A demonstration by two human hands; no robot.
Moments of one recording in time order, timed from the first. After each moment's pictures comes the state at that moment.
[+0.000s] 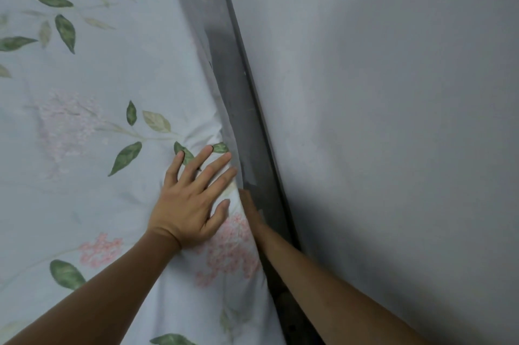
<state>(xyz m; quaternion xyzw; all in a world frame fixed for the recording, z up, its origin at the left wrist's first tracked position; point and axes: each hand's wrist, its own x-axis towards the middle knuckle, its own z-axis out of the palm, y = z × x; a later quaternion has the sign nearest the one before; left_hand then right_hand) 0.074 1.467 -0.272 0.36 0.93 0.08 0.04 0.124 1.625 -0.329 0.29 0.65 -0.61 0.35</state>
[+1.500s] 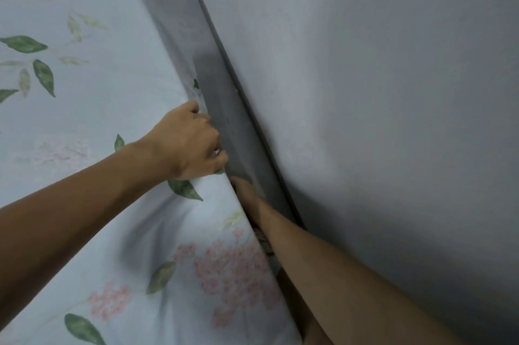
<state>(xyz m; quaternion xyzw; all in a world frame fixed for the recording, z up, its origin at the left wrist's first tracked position) -0.088 1.507 -0.193 0.54 0.83 -0.11 0.07 0.051 1.617 -0.353 0.37 0.57 -0.66 0.33</state>
